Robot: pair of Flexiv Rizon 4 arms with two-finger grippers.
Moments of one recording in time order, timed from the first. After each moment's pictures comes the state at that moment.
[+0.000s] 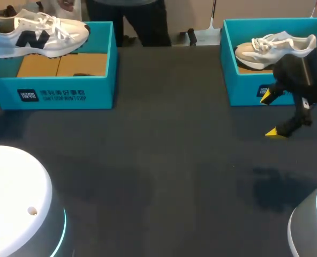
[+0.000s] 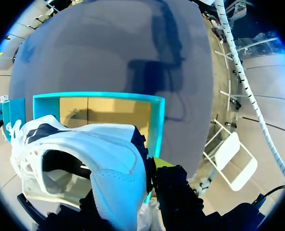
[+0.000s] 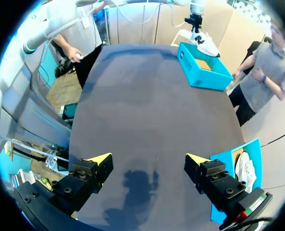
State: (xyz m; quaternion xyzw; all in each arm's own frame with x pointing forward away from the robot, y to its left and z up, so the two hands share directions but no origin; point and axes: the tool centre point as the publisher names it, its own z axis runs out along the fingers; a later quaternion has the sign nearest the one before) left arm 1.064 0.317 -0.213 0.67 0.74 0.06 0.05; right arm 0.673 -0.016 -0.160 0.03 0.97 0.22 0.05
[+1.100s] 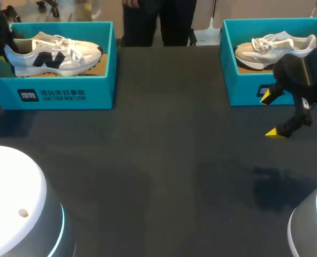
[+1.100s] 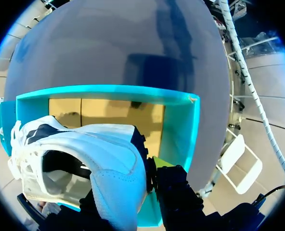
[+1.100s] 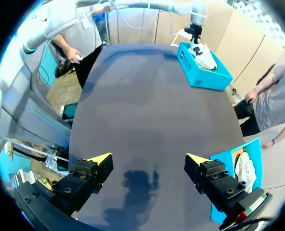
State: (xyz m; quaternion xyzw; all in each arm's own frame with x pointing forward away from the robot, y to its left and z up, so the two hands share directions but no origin) left arm 1.067 0.293 -0.293 0.68 0.73 0.06 0.04; right arm 0.673 -0.016 -0.160 0.03 0.97 0.22 0.05
